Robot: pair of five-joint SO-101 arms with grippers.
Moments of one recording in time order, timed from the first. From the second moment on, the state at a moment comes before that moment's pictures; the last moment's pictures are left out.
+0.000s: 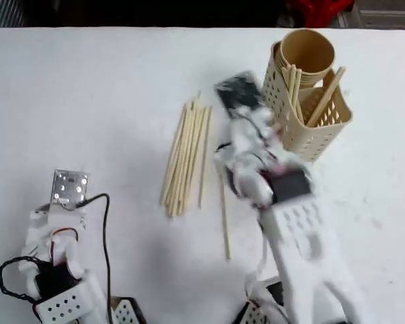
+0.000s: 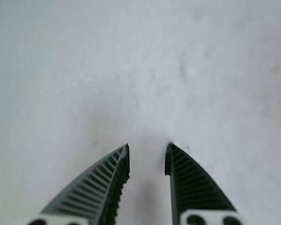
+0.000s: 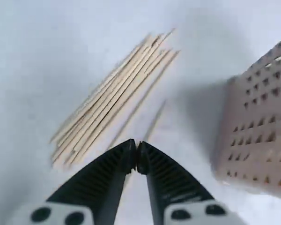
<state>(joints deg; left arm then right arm) -33.2 -103.9 97.1 60.4 -33.0 -22.9 -30.6 29.1 66.4 10.0</state>
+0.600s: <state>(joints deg) -33.2 -103.9 97.1 60.4 -33.0 -22.6 18.9 14.0 62.9 6.9</state>
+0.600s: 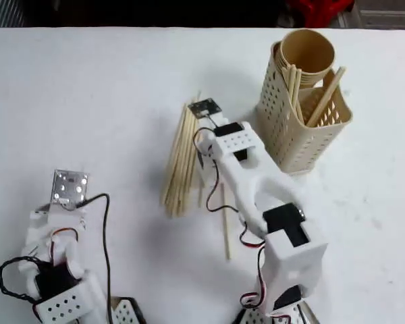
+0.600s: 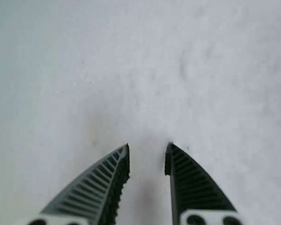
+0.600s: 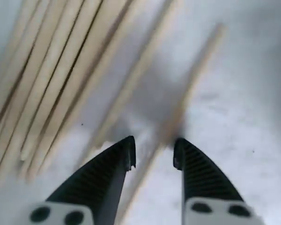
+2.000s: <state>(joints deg) -33.2 -103.9 97.1 60.4 -33.0 -2.3 -37.8 -10.4 66.8 6.9</state>
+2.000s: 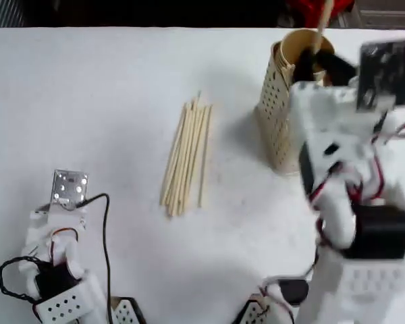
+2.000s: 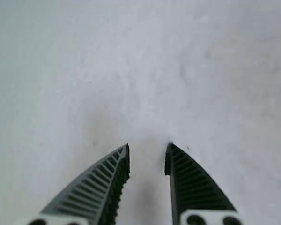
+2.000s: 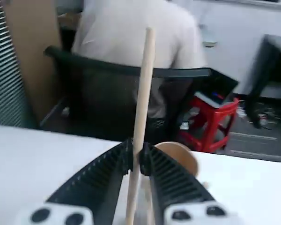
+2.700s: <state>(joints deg) -33.2 -103.9 97.1 60.4 -33.0 5.7 -30.5 14.2 38.6 6.9</state>
